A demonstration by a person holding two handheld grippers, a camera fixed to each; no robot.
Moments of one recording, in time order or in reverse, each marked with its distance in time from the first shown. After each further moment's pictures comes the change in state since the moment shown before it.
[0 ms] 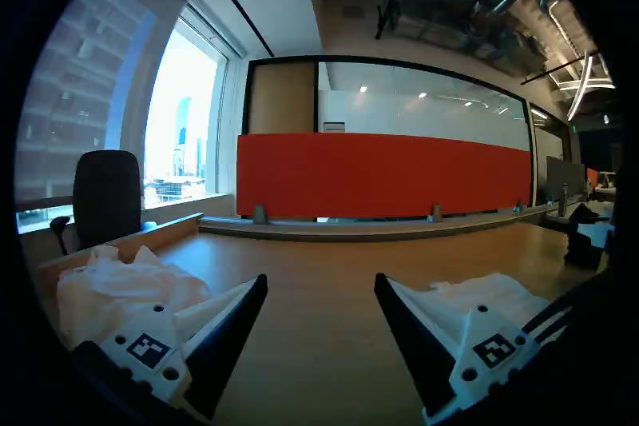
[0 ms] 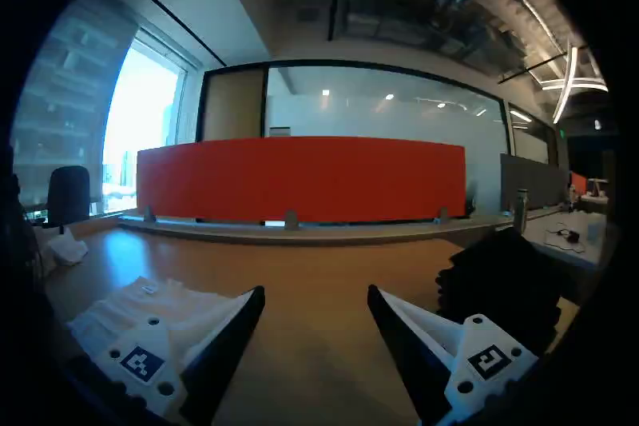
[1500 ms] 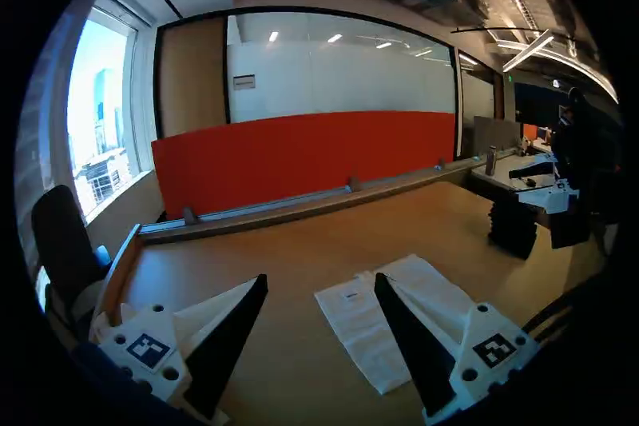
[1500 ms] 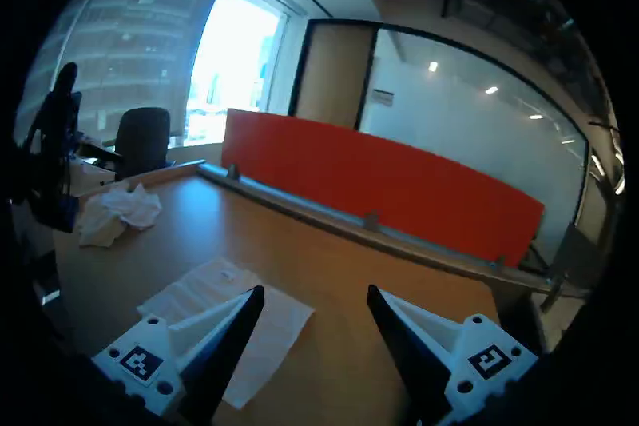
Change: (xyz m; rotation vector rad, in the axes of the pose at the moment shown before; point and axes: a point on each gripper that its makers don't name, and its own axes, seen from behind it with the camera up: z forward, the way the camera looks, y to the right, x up) left arm 0.113 0.051 -0.030 -0.390 -0.306 0.144; right arm 0.126 -0.070 -0.040 0.406 -0.275 -0.281
